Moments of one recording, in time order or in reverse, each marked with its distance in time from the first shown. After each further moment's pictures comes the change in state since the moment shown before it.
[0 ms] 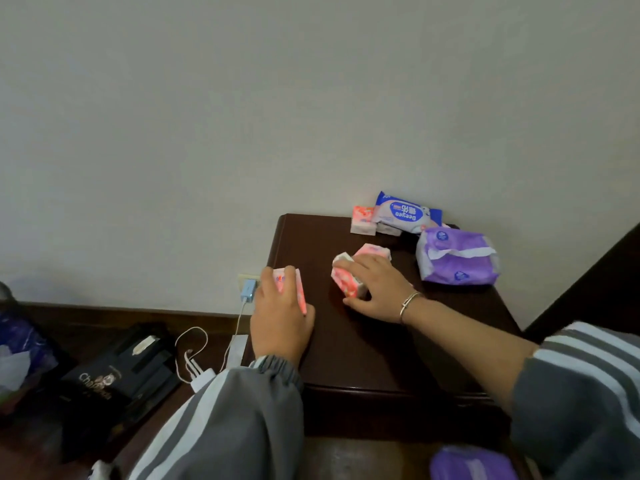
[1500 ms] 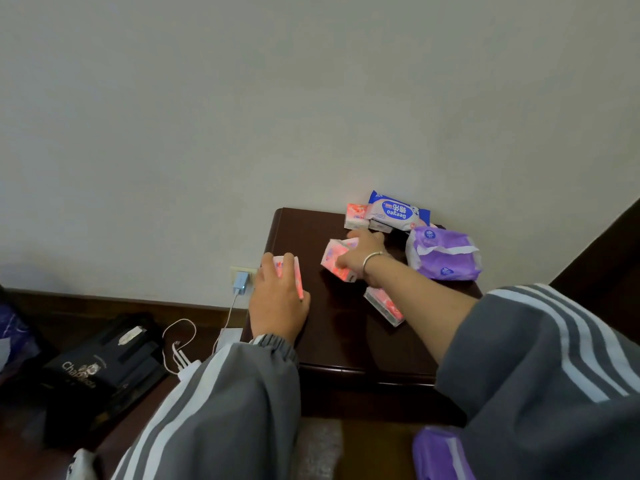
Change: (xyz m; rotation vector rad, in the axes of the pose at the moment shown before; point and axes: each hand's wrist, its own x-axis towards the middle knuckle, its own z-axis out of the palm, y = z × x) left_hand 0.003 -0.005 0.008 -0.034 0.044 0.049; right_hand 0.041 -0.038 -0.023 0.548 0.103 0.849
